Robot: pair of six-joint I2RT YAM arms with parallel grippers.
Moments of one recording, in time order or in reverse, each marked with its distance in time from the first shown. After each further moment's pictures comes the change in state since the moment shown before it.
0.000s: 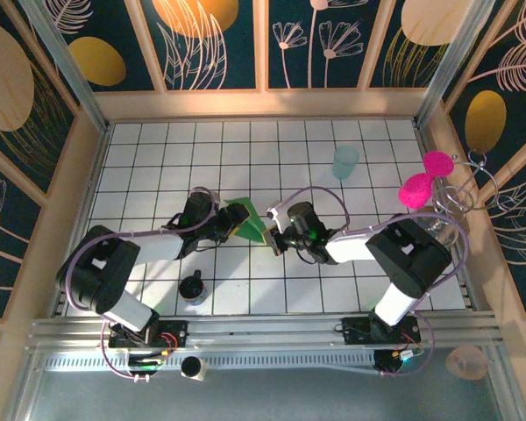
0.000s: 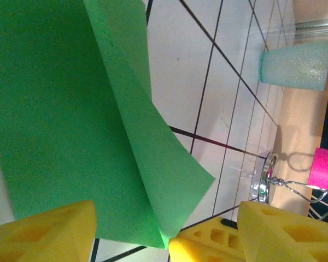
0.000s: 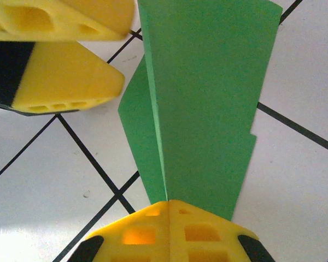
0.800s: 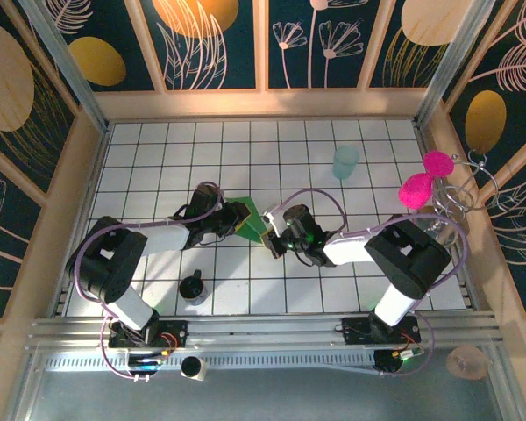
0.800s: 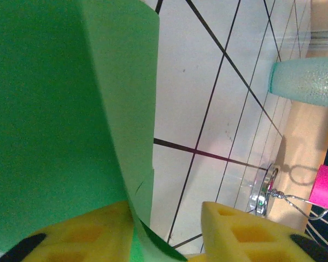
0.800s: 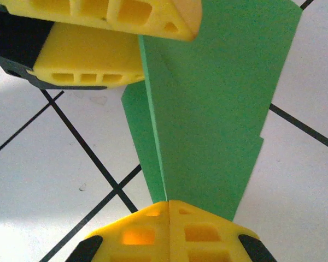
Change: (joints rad) left arm -0.007 0.068 0.099 -0.079 -0.005 -0.046; right arm 0.043 0.000 0.003 -0.019 0.071 -0.060
